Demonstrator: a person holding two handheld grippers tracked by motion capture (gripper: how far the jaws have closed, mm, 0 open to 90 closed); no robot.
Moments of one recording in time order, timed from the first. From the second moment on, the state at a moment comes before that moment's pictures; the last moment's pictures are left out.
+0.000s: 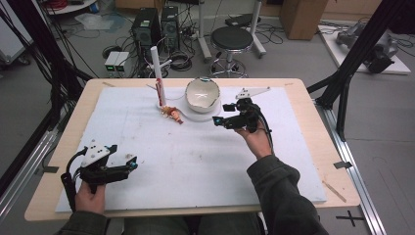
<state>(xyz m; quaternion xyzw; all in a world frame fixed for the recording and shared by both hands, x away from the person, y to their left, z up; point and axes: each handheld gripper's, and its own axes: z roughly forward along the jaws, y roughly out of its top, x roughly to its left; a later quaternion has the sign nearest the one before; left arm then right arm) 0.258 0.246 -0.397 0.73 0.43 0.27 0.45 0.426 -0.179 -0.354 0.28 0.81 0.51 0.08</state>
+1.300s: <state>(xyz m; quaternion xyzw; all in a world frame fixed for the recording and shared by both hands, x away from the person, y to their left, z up) 0.259 0.243 -0.398 0.74 0.43 0.27 0.45 0.386 -0.224 -0.373 0.29 0.82 0.48 0.11</state>
